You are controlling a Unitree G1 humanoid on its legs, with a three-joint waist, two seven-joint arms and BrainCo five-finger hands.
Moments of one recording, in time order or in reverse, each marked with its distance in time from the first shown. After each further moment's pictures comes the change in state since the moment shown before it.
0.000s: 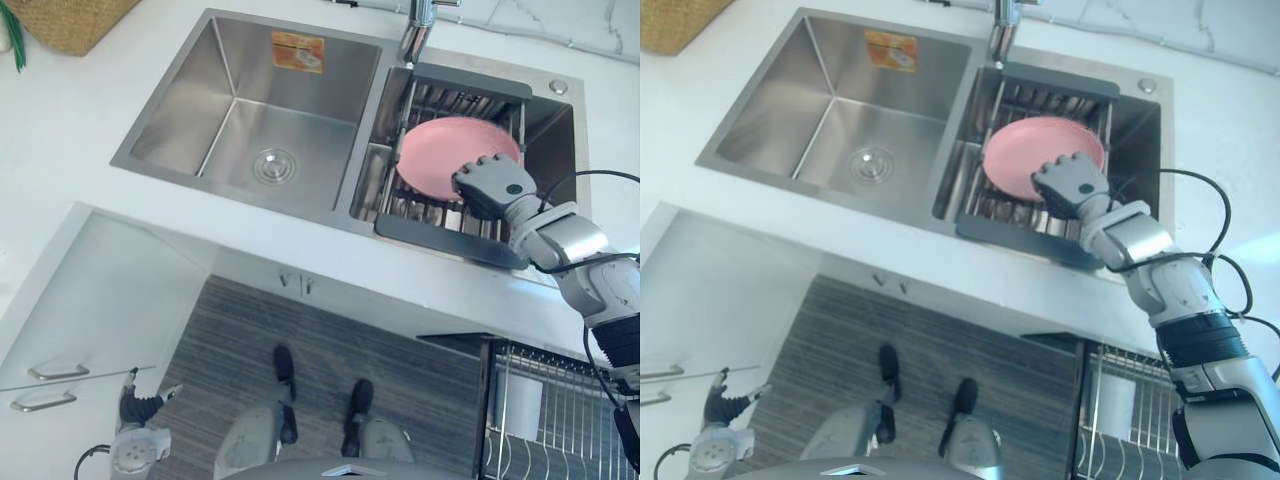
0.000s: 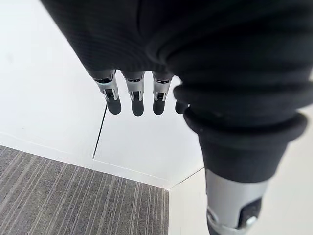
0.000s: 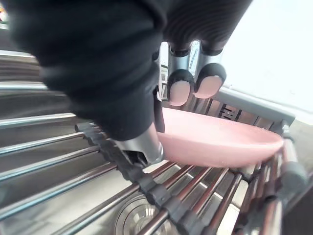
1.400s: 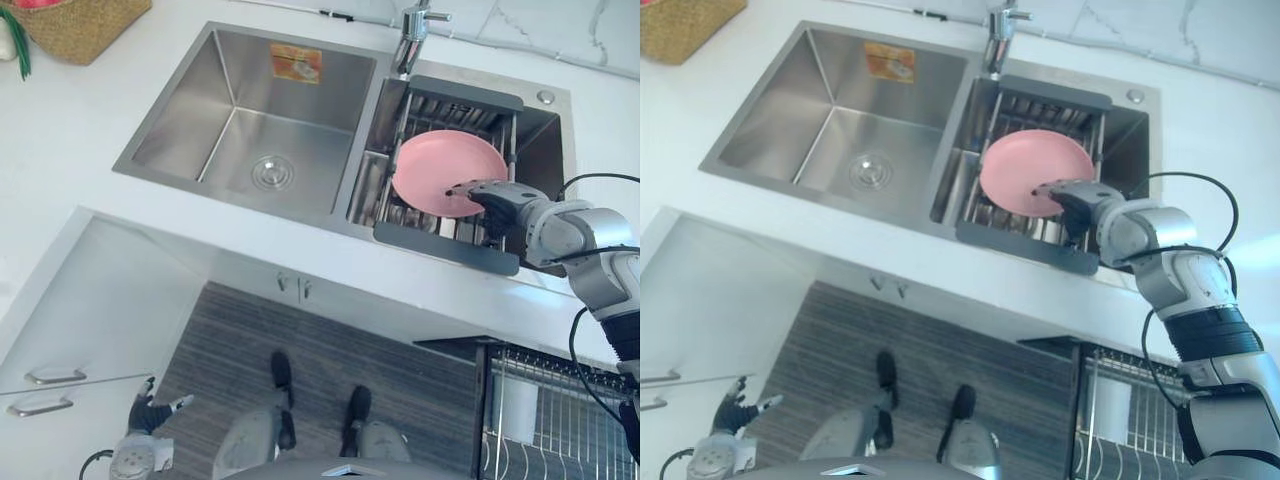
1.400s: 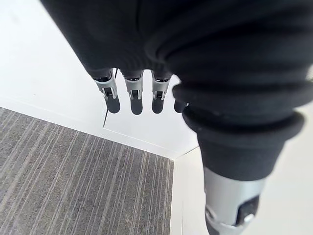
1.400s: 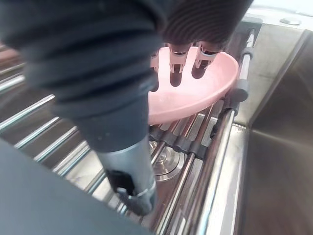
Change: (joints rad) left arm 0.017 0.002 -0.003 0.004 -0.043 0.045 -0.184; right arm -0.025 -0.019 0.015 0.043 0.311 0.116 0.522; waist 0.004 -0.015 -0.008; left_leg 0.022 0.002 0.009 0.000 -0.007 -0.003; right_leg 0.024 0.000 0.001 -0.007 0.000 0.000
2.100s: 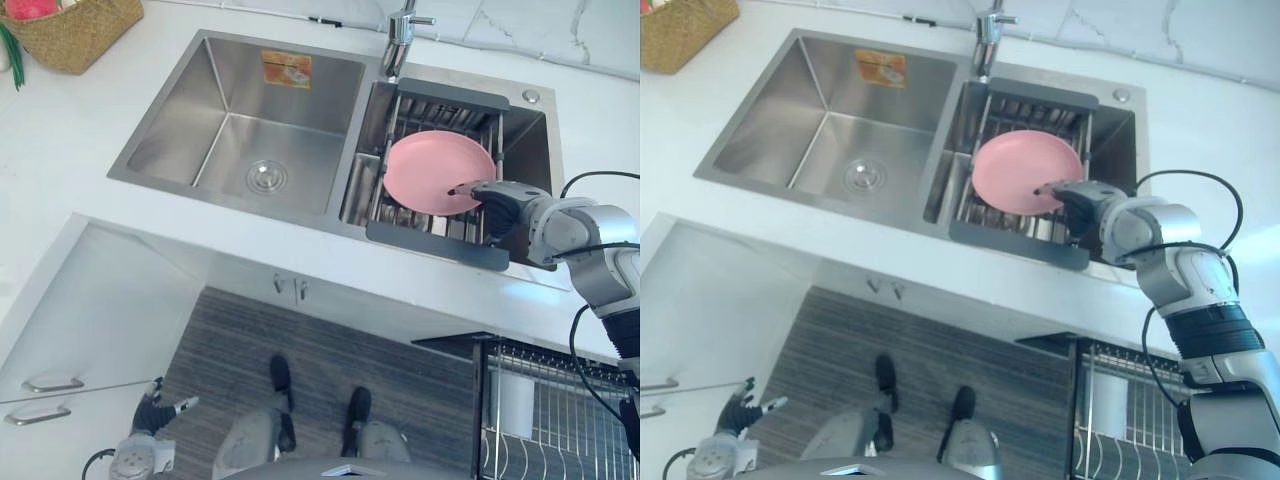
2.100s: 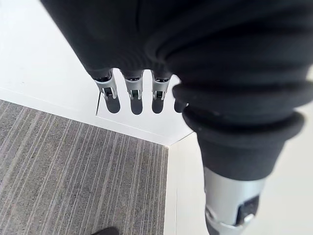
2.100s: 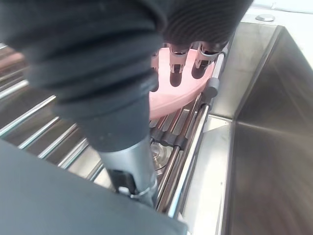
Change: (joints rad) left arm 0.002 0.000 -0.001 -0.001 -0.001 0.000 -0.075; right arm -0.012 -0.003 -0.012 0.005 0.040 0.023 0.045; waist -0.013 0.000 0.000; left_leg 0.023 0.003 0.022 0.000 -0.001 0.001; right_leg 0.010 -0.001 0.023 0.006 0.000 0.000
